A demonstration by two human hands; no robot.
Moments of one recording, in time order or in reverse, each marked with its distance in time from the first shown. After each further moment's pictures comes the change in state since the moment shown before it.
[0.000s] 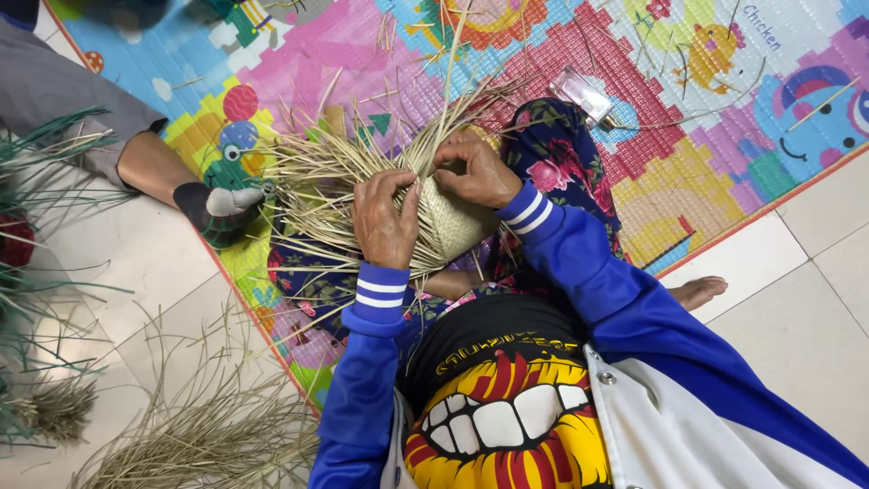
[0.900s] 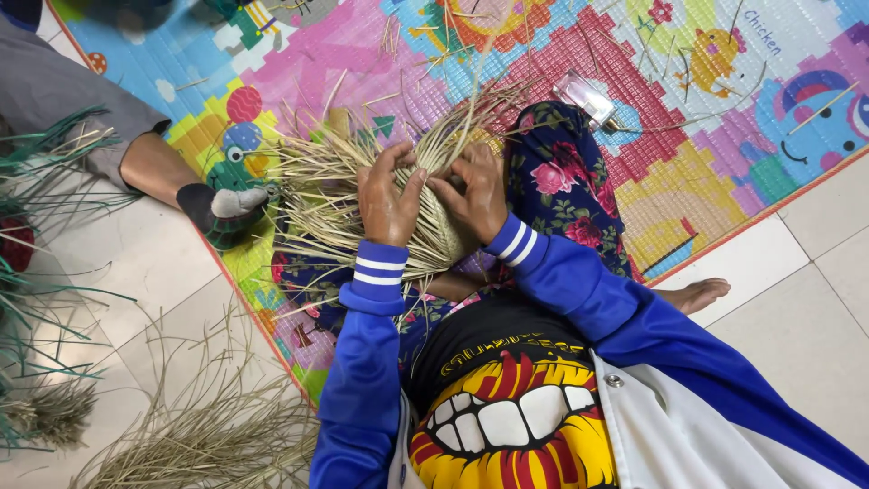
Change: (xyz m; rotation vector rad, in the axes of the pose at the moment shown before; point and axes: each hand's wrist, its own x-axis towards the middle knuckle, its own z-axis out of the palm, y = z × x) left_hand 0.026 -0.022 0.016 -0.180 -0.025 0.001; right_hand -0.014 -0.080 0.020 -0.170 0.390 -0.031
